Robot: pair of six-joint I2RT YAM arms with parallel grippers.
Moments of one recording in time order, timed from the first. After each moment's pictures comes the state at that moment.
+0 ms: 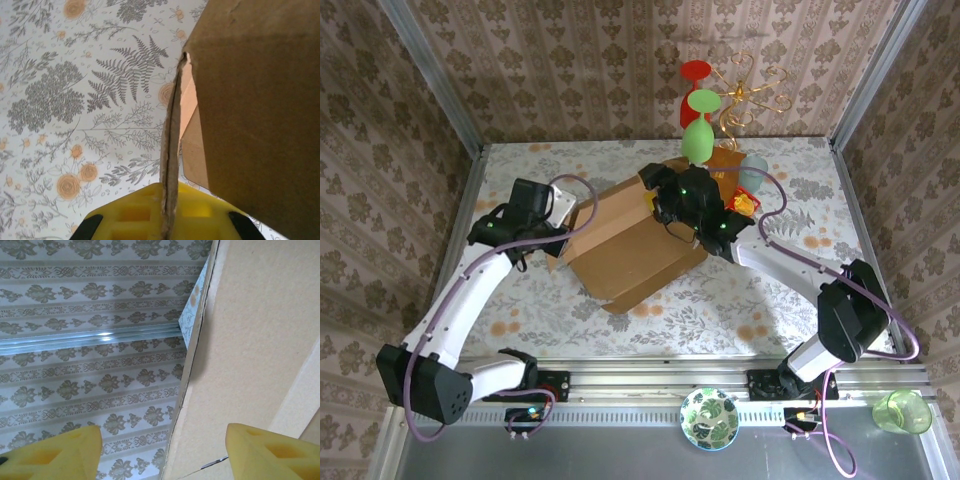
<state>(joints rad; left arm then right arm) -0.38 1.18 1.15 -0.90 0.00 0.22 0.64 1.56 1.16 0.15 -0.02 1.54</state>
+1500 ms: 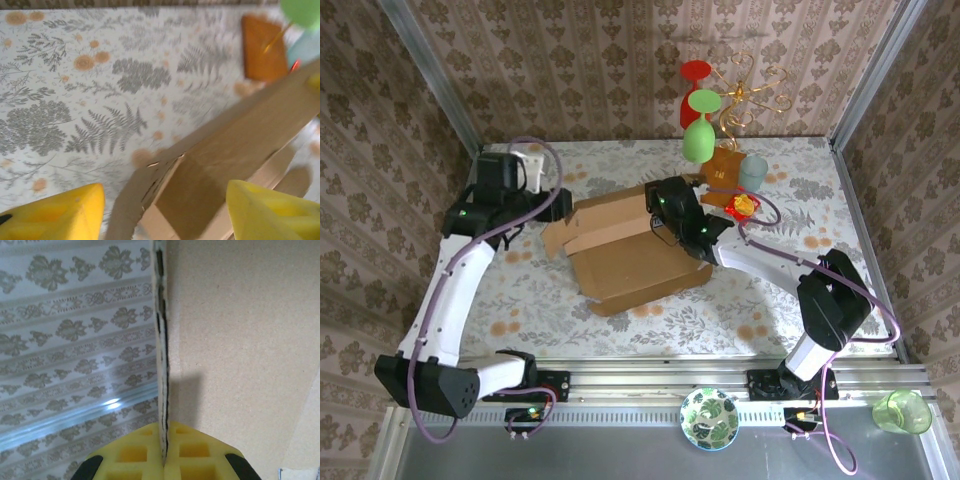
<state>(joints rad) -0.24 1.19 1.36 -0.85 0.22 -0.20 0.71 1.65 1.19 0.10 0.36 1.84</state>
